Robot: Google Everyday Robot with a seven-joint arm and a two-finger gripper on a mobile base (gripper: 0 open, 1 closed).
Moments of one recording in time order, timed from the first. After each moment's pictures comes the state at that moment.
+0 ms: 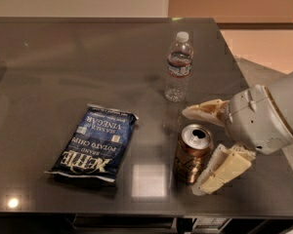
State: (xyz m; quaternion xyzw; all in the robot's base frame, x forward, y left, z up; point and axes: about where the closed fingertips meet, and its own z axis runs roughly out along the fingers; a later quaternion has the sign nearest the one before) arm 0.355 -0.086 0.904 -0.67 0.64 0.23 0.30
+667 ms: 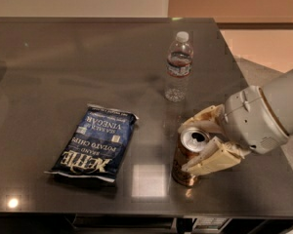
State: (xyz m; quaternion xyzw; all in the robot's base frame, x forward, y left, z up) arm 0.360 -0.085 0.895 -0.66 0.66 0.22 0.29
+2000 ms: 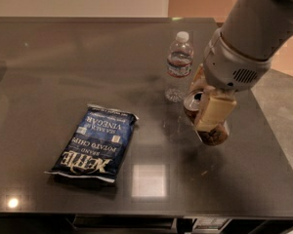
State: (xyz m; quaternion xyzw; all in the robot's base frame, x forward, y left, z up) arm 0.425 -0.104 0.933 -0.70 0.70 0.05 0.13
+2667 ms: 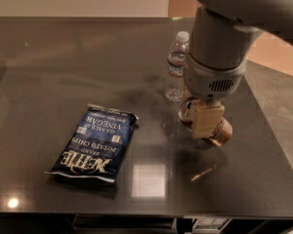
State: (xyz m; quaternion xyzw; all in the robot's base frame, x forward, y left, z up) arm 0.424 -0.100 0.917 -0.74 0.67 -0.04 0.05
